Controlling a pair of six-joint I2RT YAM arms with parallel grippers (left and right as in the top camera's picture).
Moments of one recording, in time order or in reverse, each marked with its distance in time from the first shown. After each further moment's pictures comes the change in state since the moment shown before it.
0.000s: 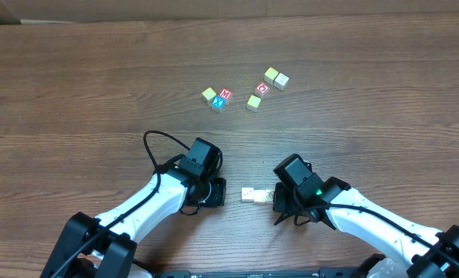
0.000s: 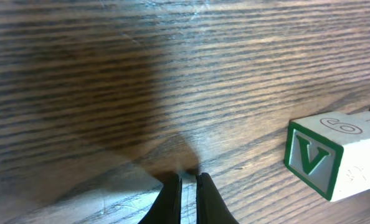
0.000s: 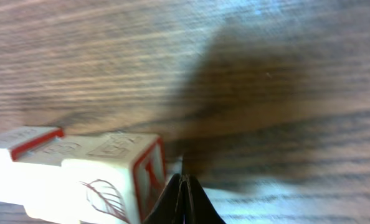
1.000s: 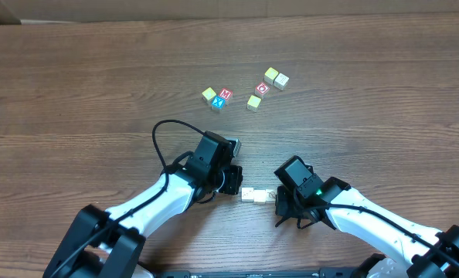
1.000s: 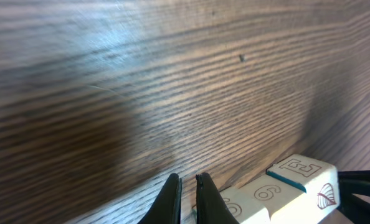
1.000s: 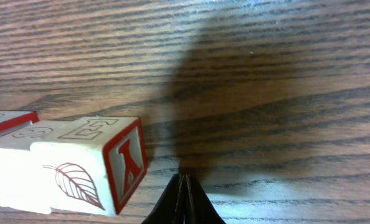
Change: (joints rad) left arm -0.048 0.053 -0.002 0.328 0.072 0.026; right arm 0.000 0.000 0.000 -0.062 -0.003 -0.022
